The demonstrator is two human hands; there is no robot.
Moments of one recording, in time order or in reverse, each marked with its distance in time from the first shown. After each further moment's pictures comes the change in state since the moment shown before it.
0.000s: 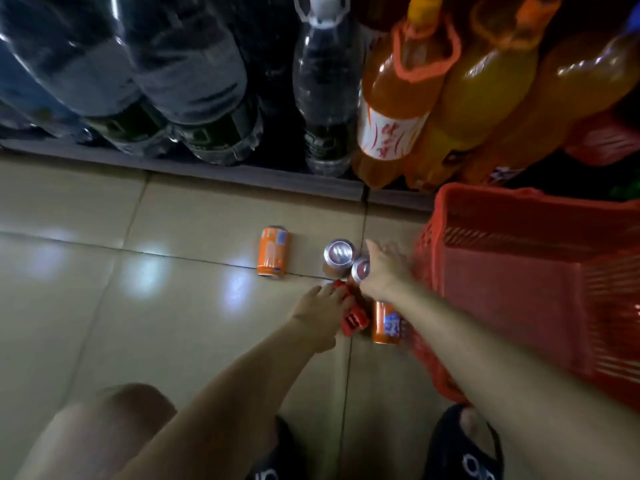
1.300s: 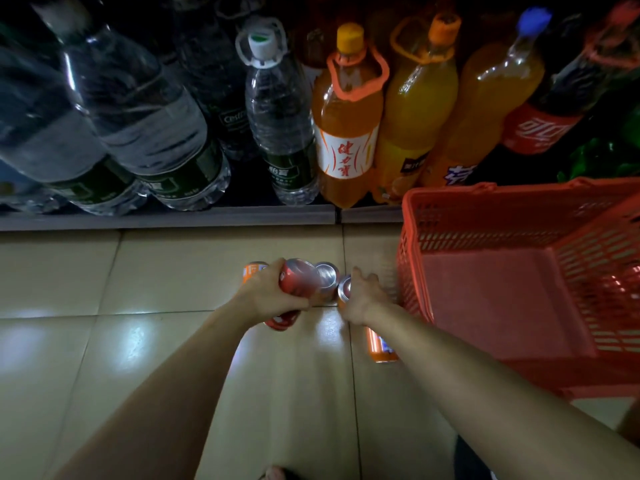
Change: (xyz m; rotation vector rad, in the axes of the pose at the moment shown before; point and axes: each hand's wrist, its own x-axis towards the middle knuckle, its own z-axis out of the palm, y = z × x) left_hand 0.005 -0.090 -0.037 -0.768 0.286 -0.294; right_hand 0.015 0.008 0.041 0.207 0.008 0.098
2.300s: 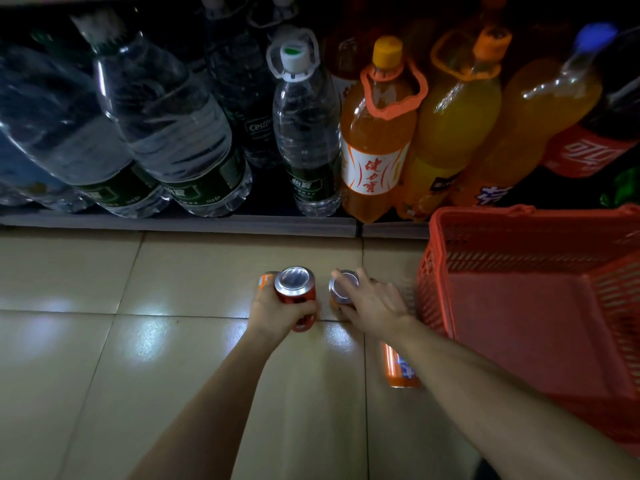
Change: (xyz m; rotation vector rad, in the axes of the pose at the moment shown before) left_hand -0.003 -0.013 0.020 -0.529 0.314 -0.177; right_hand 0.033 -0.001 0.001 -0.507 0.253 -0.531
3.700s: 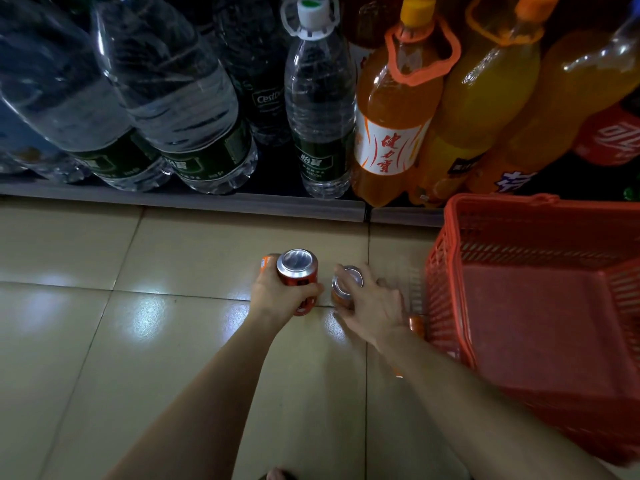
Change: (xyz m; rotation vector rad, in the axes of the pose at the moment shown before) left_hand 0.001 0.002 0.005 -0.027 0.057 -0.051; right_hand -0.006 -0.015 0.046 0.011 0.061 0.127
